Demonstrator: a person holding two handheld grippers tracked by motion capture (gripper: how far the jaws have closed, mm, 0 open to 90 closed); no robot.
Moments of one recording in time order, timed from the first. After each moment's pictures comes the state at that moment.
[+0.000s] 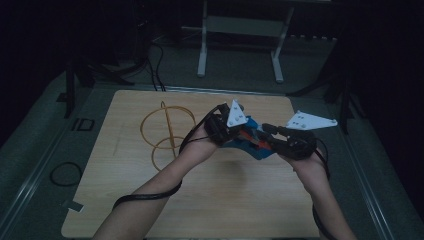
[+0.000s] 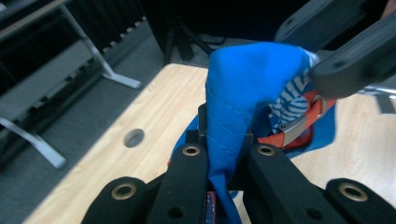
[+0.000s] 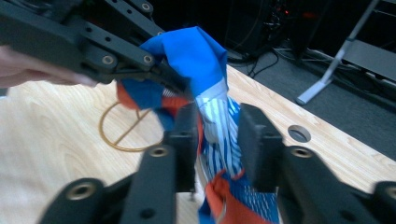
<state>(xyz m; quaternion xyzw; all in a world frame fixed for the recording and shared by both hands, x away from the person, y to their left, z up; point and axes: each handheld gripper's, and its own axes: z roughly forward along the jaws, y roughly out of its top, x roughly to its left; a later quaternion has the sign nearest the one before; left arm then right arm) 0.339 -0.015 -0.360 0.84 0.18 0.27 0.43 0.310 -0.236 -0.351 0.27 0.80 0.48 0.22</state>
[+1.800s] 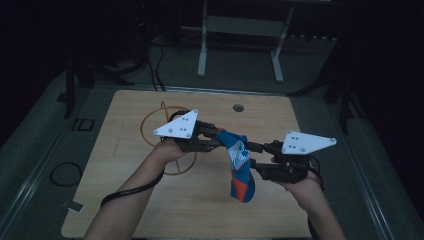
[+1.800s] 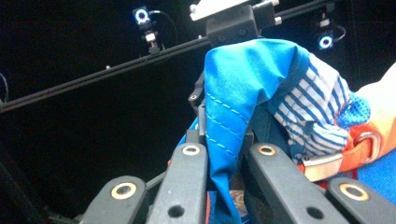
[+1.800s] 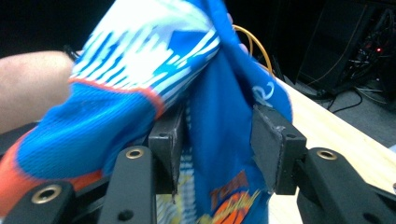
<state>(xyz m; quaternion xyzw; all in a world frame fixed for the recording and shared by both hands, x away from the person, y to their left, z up) 0.333 0.058 -0.371 0.68 -0.16 0.09 0.71 0.263 -0.212 -0.349 0.16 0.81 0.56 0.13</state>
